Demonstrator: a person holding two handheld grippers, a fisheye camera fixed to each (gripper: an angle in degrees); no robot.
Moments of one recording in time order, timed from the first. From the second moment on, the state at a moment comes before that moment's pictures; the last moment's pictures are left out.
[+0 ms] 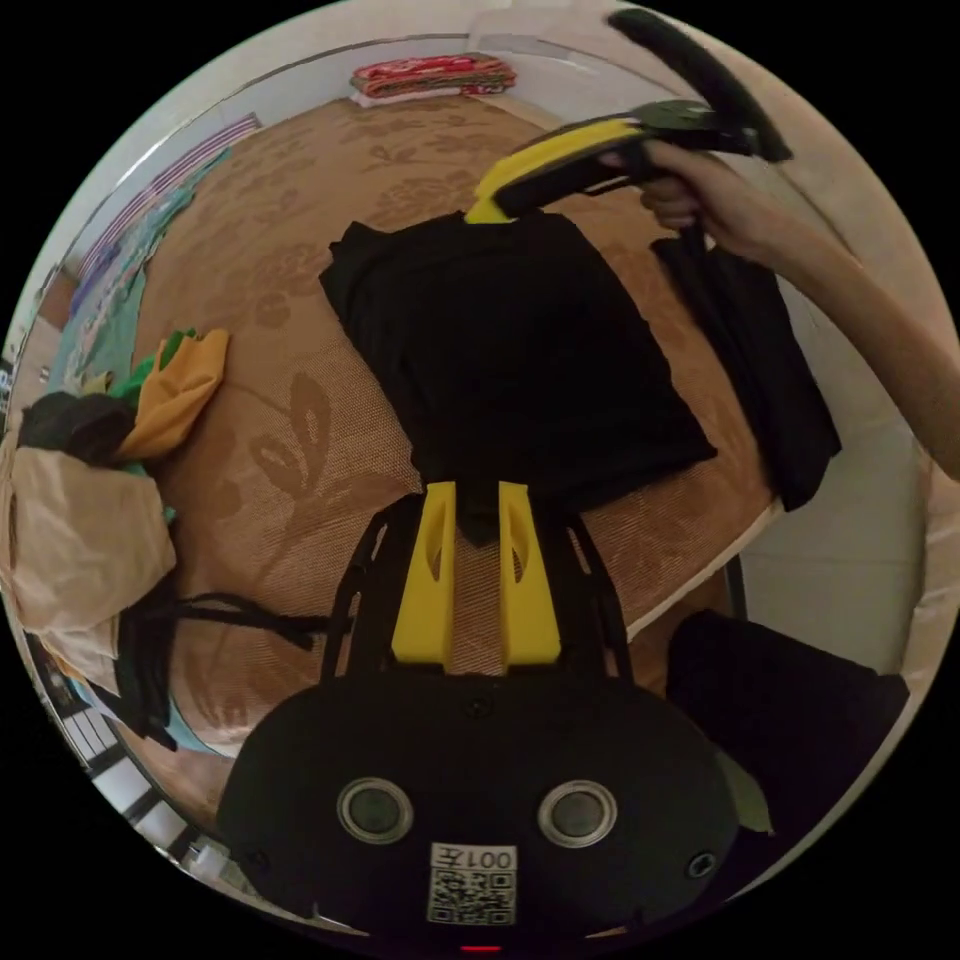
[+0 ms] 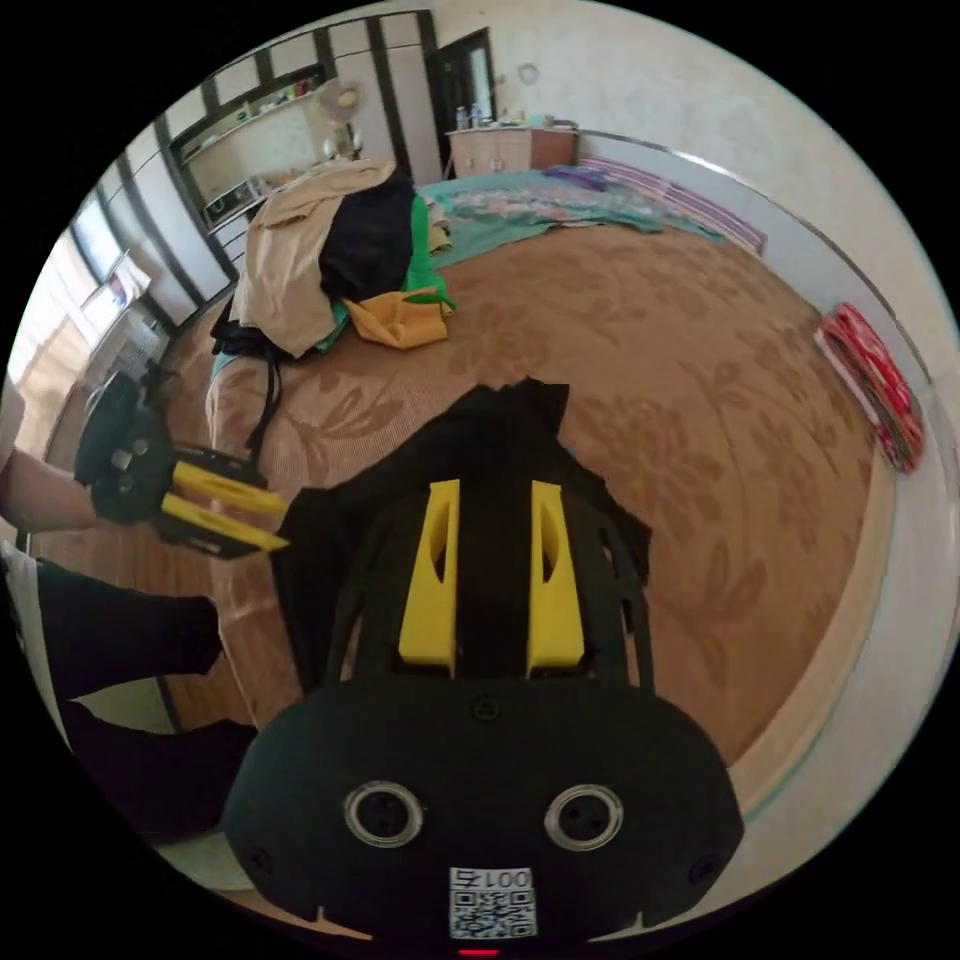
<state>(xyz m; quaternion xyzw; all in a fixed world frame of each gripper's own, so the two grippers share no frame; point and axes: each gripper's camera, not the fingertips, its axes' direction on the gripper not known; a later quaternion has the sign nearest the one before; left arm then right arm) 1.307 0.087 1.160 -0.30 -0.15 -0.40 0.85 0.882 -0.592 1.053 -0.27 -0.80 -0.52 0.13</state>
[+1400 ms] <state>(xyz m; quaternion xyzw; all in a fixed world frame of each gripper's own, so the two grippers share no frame) 1.283 0.150 1.073 -0.23 -0.17 -0.44 0.85 1.016 -0.592 1.030 -0.43 -0.72 -0.53 0.11</state>
